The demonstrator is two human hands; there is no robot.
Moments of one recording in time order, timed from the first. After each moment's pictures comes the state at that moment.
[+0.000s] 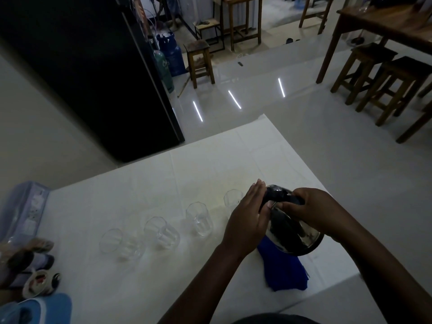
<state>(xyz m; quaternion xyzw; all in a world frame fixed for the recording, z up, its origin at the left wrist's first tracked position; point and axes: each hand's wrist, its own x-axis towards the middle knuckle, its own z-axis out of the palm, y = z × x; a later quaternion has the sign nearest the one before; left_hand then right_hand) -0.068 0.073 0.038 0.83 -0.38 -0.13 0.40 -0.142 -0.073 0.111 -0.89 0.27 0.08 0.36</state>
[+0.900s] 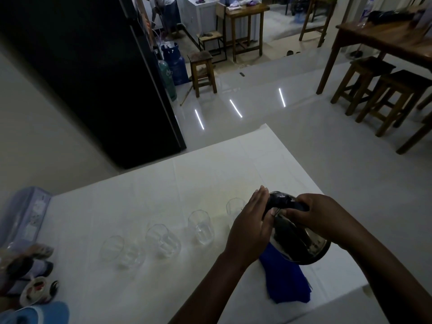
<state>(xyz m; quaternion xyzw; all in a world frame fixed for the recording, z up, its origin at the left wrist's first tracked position) -0.068 0.073 0.045 0.82 -0.38 -0.13 0.41 -0.141 -0.075 0.123 -0.90 0.26 0.08 0.34</state>
